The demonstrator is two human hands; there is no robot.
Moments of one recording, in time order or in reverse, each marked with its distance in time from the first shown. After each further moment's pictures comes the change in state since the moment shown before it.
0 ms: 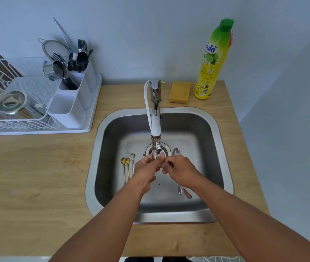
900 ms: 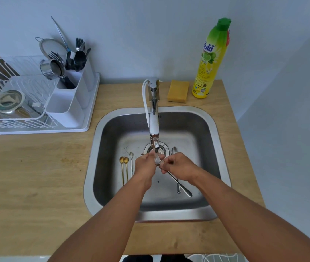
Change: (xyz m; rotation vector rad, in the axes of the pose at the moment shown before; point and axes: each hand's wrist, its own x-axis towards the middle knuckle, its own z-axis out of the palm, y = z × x) left_hand -0.004 0.008 0.011 -0.005 0.055 0.052; right_hand 0.008 0.004 -0.005 0.234 -0.098 0.126
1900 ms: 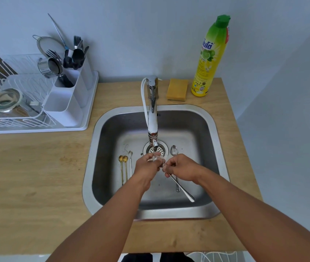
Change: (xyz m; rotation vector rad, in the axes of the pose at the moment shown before) left_hand 0.003 -0.011 -0.002 0.148 -0.046 0.003; right_hand -0.005 0.009 -0.011 -0.080 -0.078 -0.008
